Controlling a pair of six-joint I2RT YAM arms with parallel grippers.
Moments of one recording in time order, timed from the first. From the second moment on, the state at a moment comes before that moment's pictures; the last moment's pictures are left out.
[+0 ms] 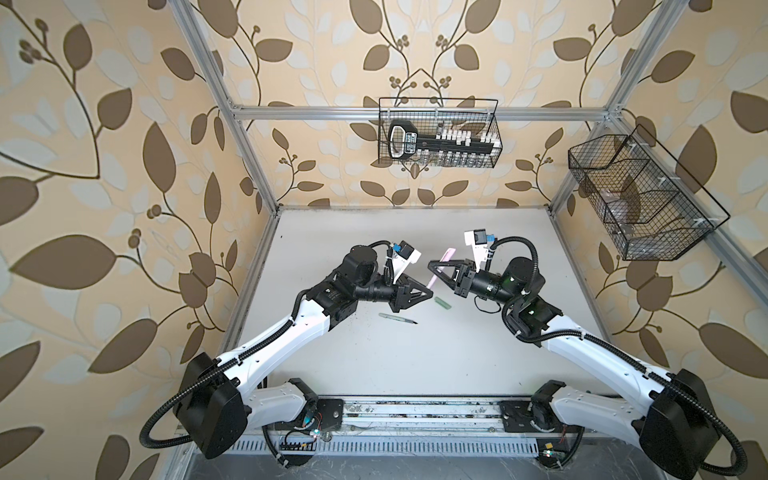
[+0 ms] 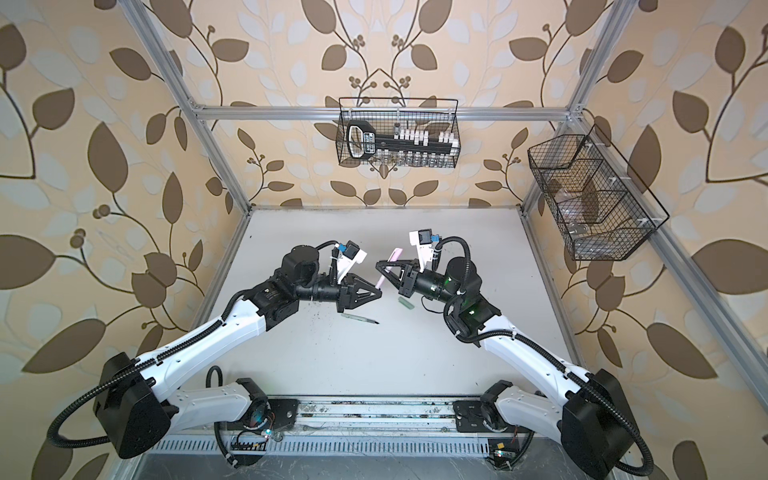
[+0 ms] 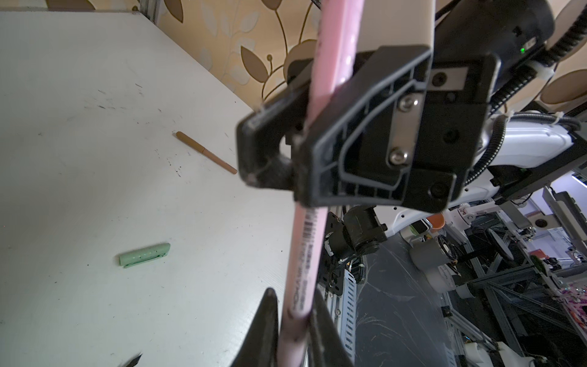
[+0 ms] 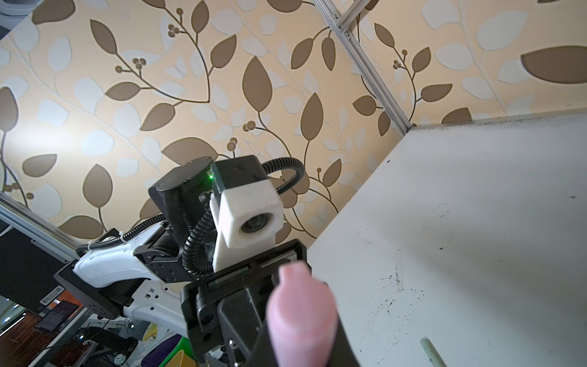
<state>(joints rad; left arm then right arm) -0.61 1.20 0.91 -0.09 0.79 -0.33 0.56 1.12 0.71 0.48 -0.54 0.74</state>
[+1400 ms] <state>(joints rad) -0.62 1.25 0.99 -0.22 0.76 -0.16 0.37 1.00 0.73 0.22 -0.61 0.63</state>
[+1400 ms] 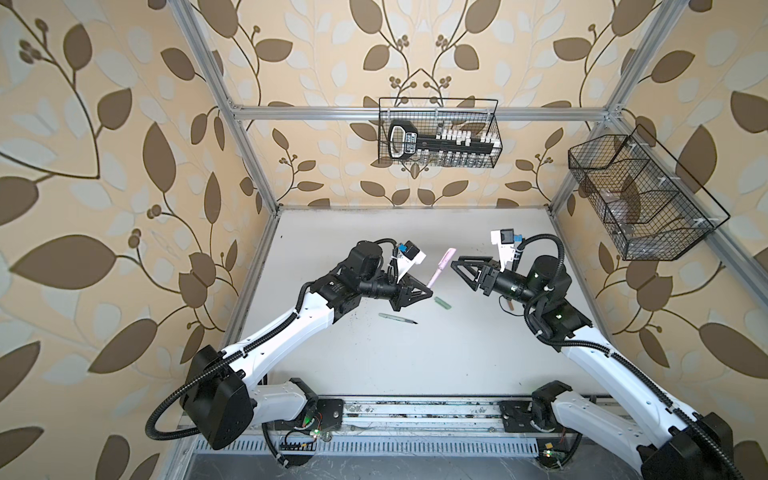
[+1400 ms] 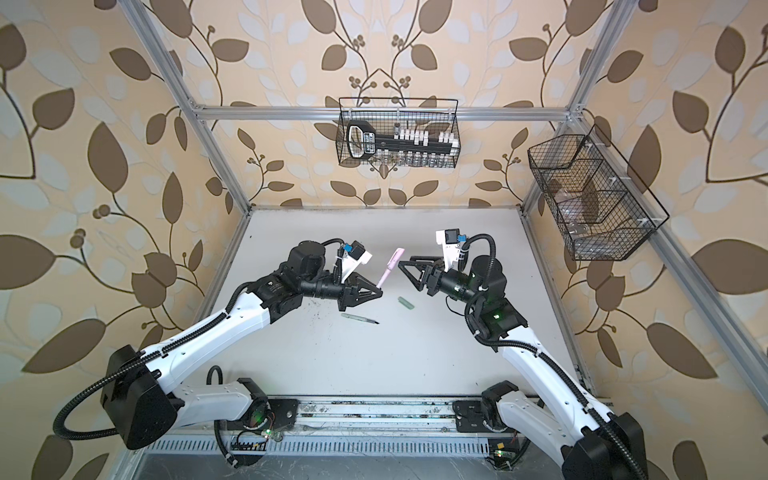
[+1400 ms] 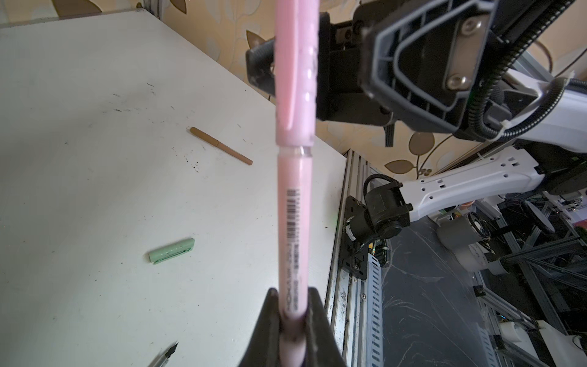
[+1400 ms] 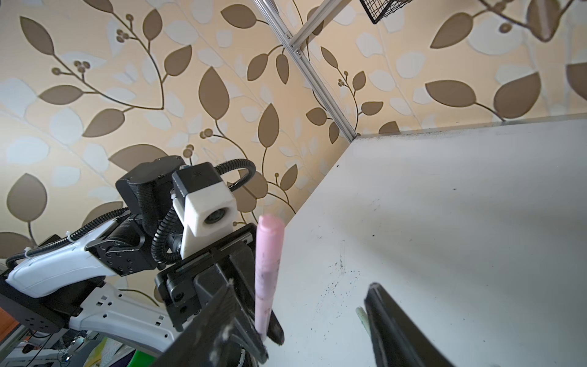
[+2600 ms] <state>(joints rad) -0.62 1.25 0.99 -0.25 0.70 -0.12 0.41 1.16 0.86 0.28 -0.67 0.62</state>
